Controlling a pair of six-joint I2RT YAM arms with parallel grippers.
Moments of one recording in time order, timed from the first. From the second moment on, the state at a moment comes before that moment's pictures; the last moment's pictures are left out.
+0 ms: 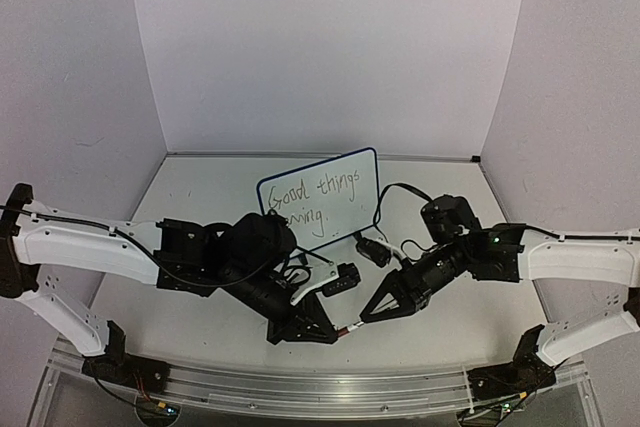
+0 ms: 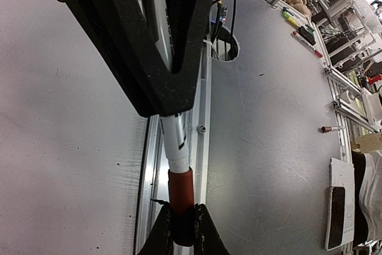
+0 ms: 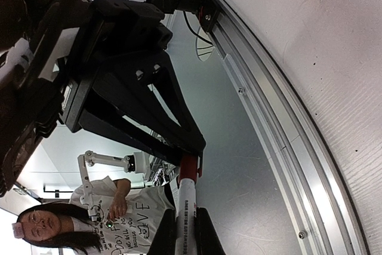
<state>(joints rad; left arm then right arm) -1.32 1.46 1.06 -0.30 0.42 -0.15 0.91 1.25 0.74 -0.16 -1.02 0.77</state>
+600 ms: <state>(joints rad) -1.32 1.48 1.07 -0.34 0.28 -0.05 0.91 1.32 0.82 -0.24 -0.89 0.86</state>
